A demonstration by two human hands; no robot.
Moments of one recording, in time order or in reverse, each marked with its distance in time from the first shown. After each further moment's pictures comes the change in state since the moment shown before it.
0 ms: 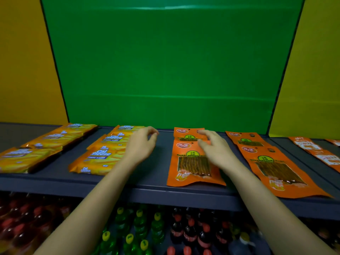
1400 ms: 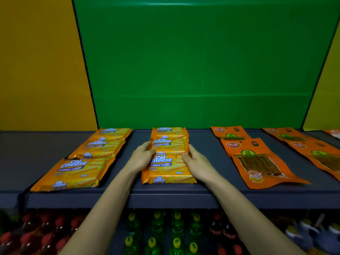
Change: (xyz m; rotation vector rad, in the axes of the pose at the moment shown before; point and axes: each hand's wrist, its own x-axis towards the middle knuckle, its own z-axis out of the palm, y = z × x) left_hand 0.011 -0.162 -0.084 -0.470 -0.369 -0.402; right_hand 0.017 -0.125 0.179 0.237 -0.186 0.174
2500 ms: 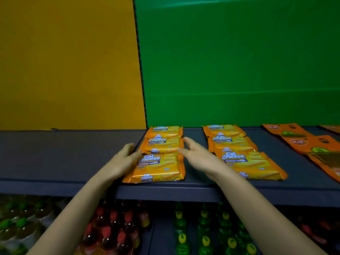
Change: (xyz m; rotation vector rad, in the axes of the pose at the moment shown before) left_hand -0.052 -0.080 -0.212 0.249 0.088 0.004; right_hand 0.006 -0.132 0.139 0.190 -0.108 -0.123
